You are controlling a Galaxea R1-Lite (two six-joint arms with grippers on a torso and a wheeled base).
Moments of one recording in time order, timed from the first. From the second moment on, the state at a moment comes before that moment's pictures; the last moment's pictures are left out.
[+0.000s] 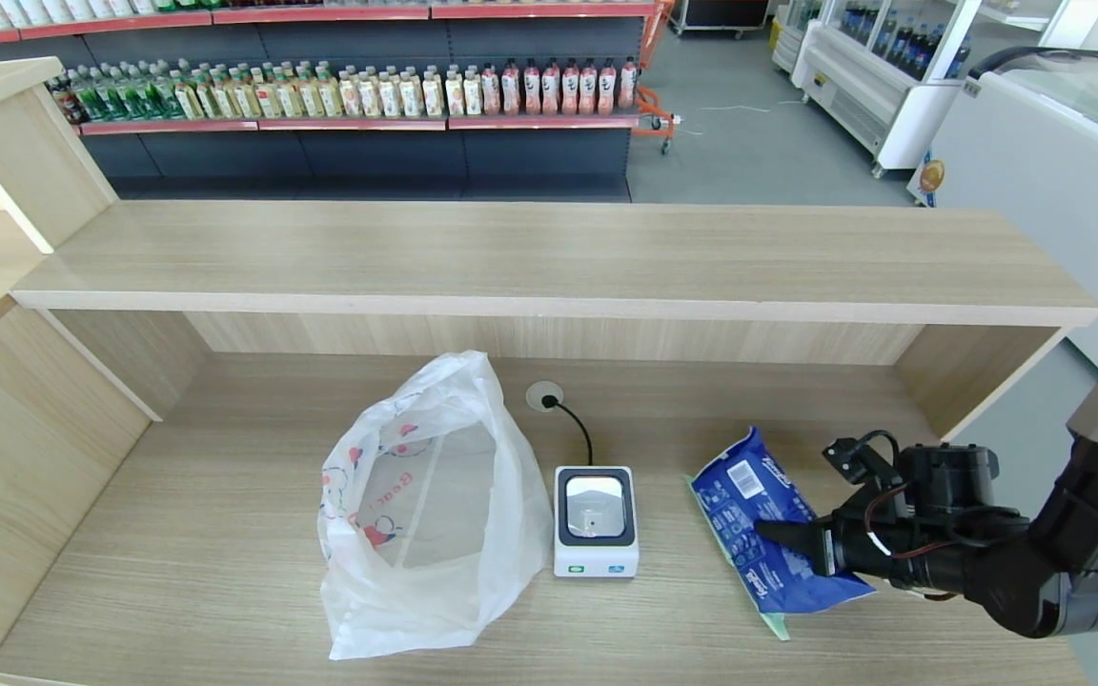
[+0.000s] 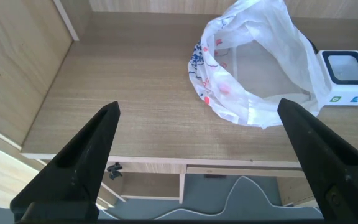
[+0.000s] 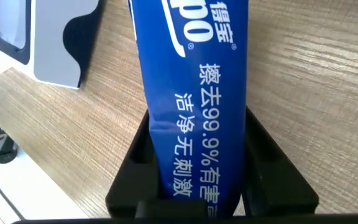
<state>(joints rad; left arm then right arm) 0.00 0.00 0.00 0.00 -0.02 0.00 0.05 2.18 -0.51 -1.00 0.58 -0.05</state>
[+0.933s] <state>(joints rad) 0.00 0.00 0.00 0.00 -0.02 0.00 0.05 2.12 -0.49 -0.99 0.62 0.01</state>
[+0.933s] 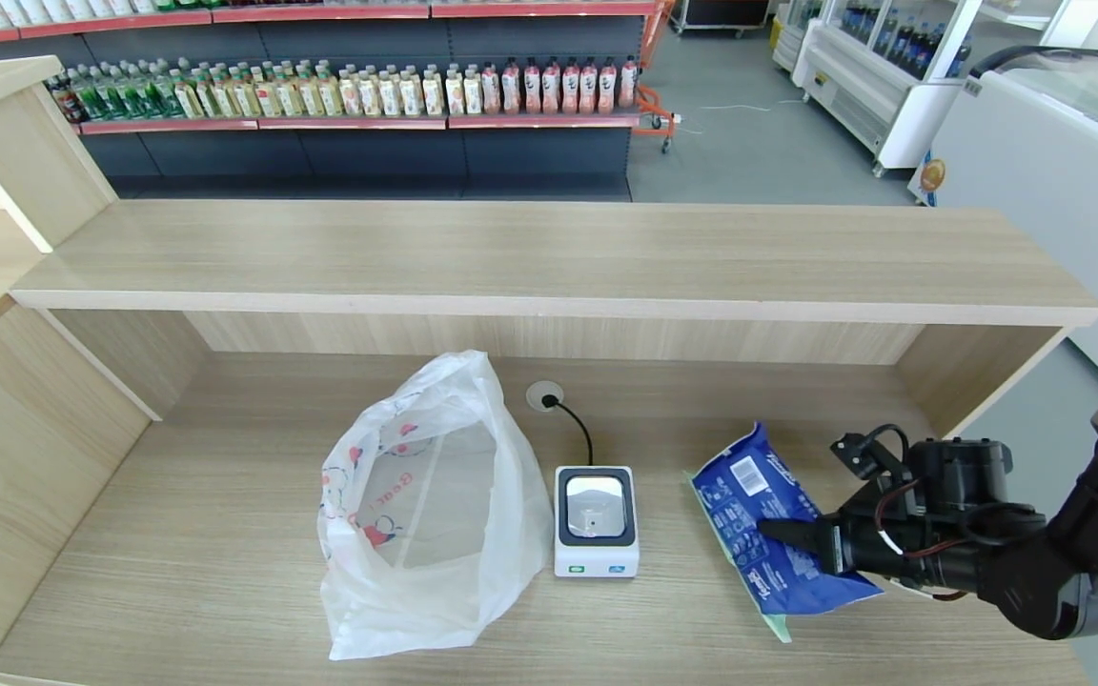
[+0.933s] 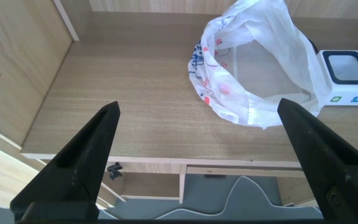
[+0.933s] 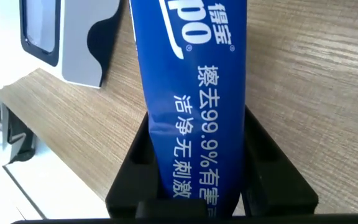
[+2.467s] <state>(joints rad) -0.01 0.00 0.00 0.00 -0.02 0.00 0.28 1.46 -0.49 -0.99 1.21 0.37</state>
